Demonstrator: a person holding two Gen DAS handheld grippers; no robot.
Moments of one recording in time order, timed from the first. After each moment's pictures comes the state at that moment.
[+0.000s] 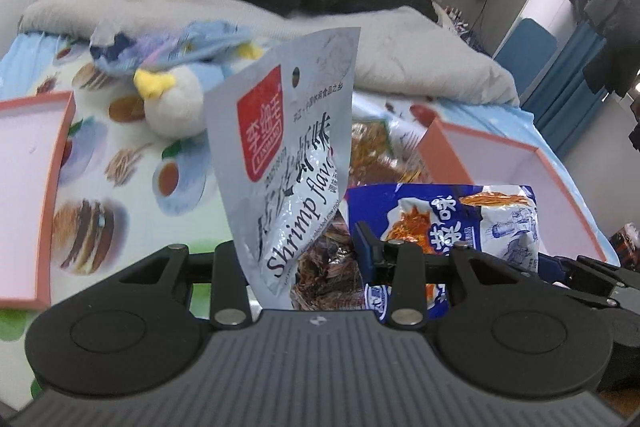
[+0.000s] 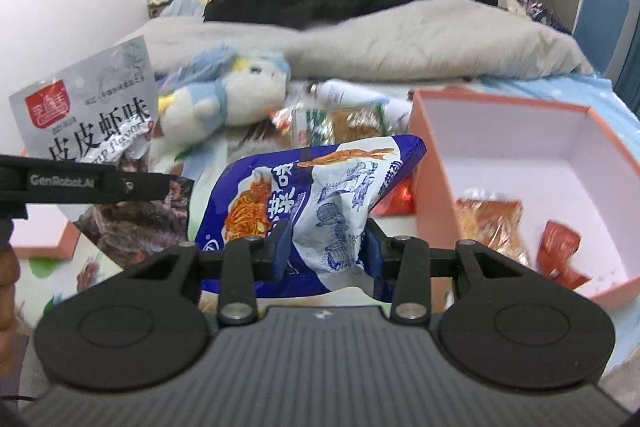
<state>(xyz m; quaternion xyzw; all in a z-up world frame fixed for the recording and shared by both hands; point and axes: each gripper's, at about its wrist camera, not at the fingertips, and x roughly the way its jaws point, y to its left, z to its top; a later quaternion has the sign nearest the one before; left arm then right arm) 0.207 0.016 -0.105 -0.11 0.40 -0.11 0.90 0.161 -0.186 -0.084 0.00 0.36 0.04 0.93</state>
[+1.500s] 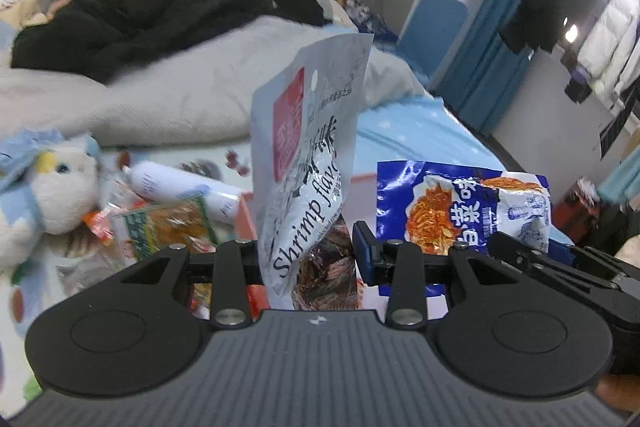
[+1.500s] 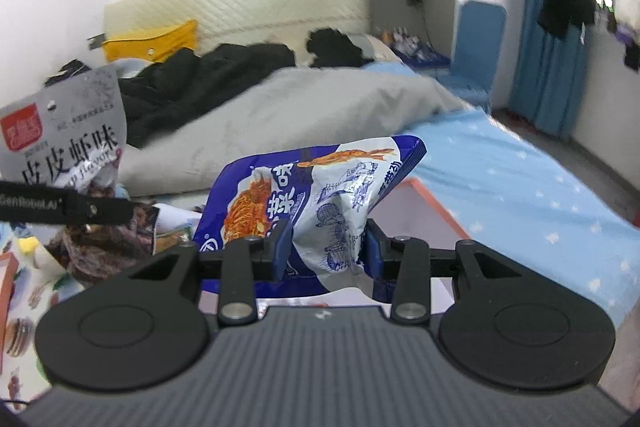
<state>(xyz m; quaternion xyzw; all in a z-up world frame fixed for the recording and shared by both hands) 0.301 -0.217 -0.027 -0.05 0.38 -0.24 0.89 0.196 -0.380 -0.030 0.06 0.28 -0.12 0.95</state>
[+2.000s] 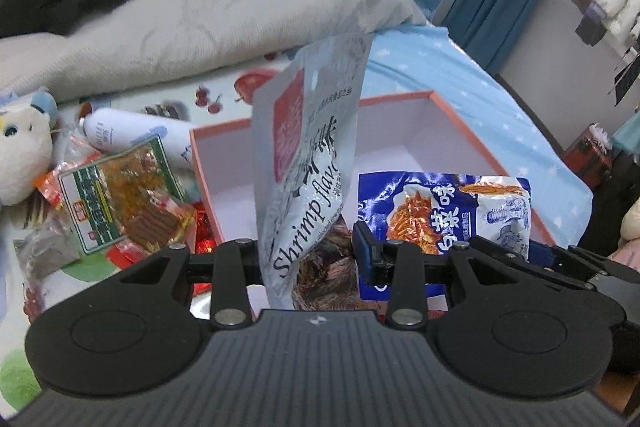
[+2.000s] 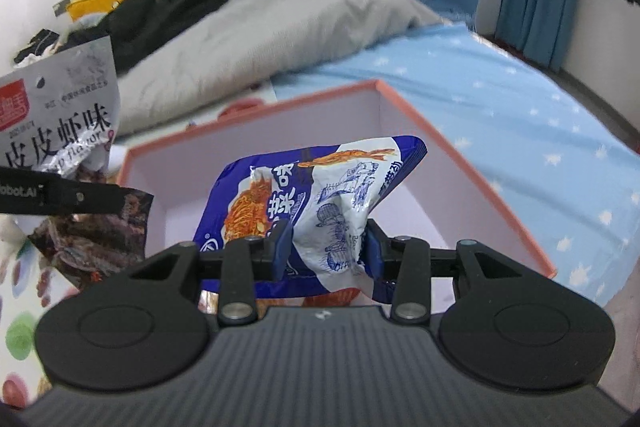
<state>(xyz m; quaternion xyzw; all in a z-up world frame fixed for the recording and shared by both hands) 0.328 -0.279 -0.101 0.00 0.45 -0.24 0.86 0.215 -0.421 -0.104 0.09 0.37 -0.13 0.91</state>
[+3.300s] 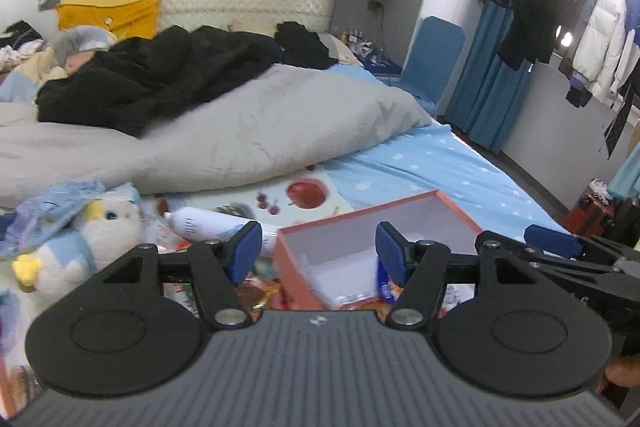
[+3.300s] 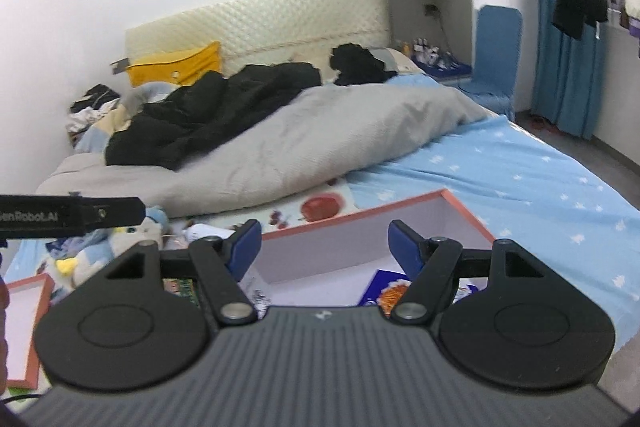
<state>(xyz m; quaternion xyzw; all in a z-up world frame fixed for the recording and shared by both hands) 0.262 -0.160 0.017 -0.01 0.31 -0.23 0.92 0.179 -0.345 0.002 0.08 0.24 -0.06 0.96</state>
